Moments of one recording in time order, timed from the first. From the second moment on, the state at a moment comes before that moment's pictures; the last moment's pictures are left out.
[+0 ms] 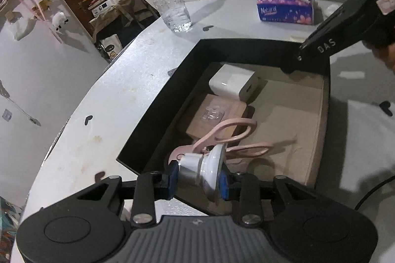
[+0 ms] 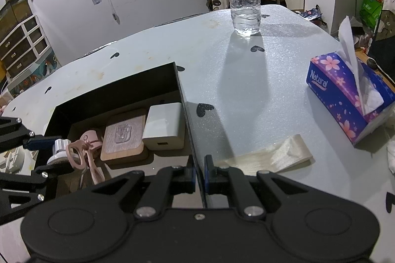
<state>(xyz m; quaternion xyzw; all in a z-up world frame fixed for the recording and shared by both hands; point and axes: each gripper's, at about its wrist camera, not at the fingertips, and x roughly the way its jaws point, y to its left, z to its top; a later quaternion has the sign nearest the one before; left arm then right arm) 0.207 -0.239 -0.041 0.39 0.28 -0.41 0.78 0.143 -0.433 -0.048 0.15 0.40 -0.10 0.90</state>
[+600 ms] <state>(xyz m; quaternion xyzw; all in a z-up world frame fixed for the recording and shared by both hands) 0.210 -0.235 -0.024 0.34 0.31 -0.43 0.78 0.144 -0.434 -0.049 0.15 0.39 -0.10 0.90</state>
